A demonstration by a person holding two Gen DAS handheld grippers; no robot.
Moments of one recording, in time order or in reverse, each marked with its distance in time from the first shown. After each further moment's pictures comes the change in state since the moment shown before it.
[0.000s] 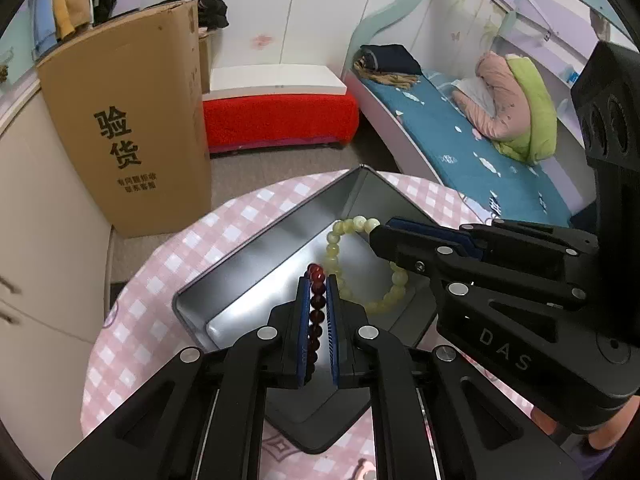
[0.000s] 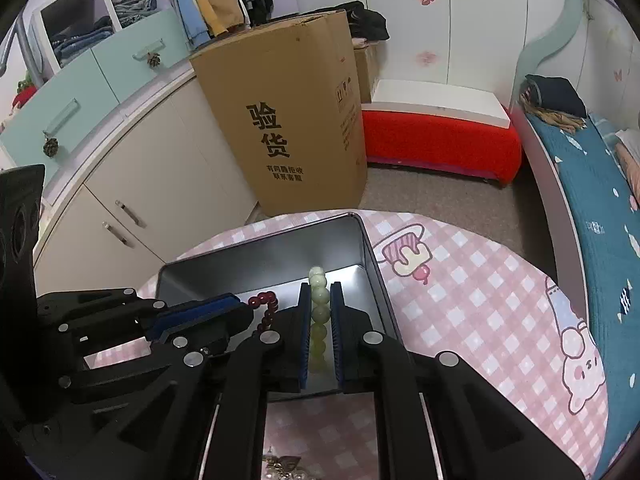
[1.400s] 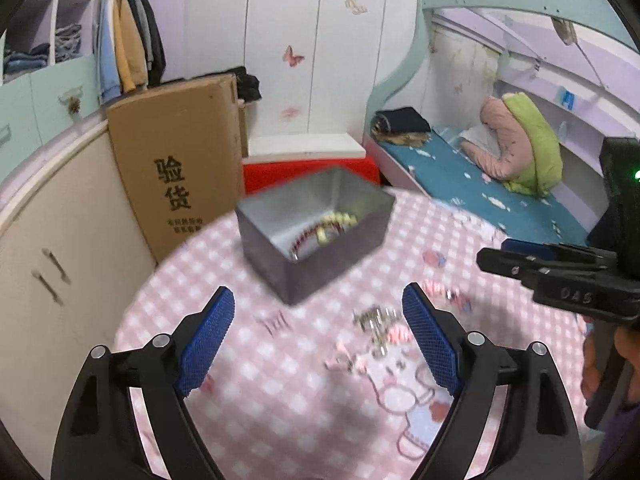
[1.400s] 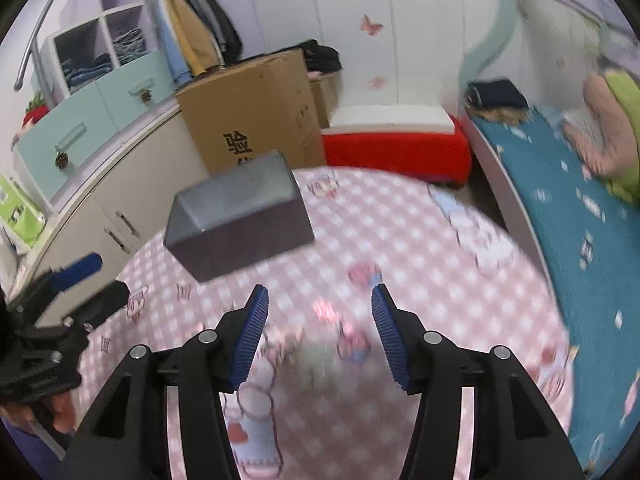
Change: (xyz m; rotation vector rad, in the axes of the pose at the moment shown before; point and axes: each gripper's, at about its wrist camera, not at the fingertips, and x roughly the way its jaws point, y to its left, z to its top) left arm -0.105 -0.050 -0.131 0.018 -0.287 0.149; right arm -0.118 -0.044 -0.132 0.110 -0.147 -0.065
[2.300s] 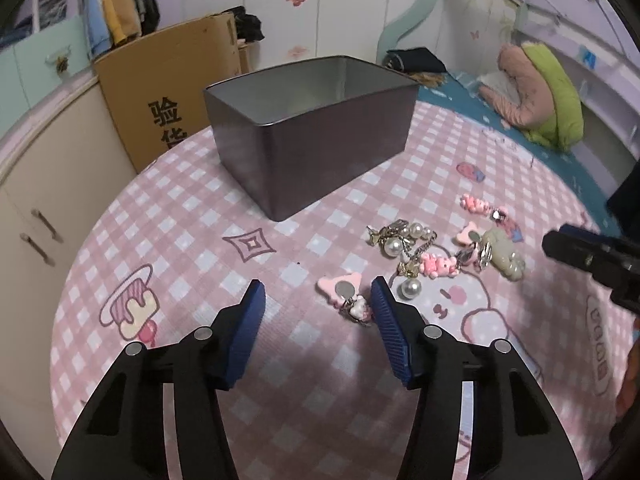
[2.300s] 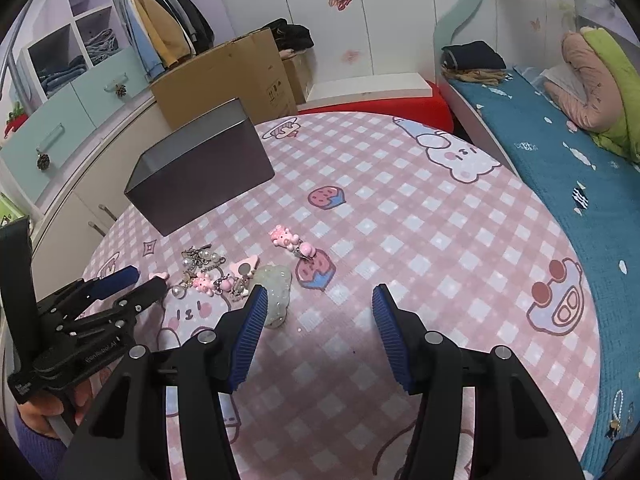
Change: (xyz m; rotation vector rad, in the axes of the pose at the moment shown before) left arm 0.071 -0.010 -0.043 0.036 0.195 0.062; right arm 0.014 -0.026 -0.048 0.077 0.053 -0.035
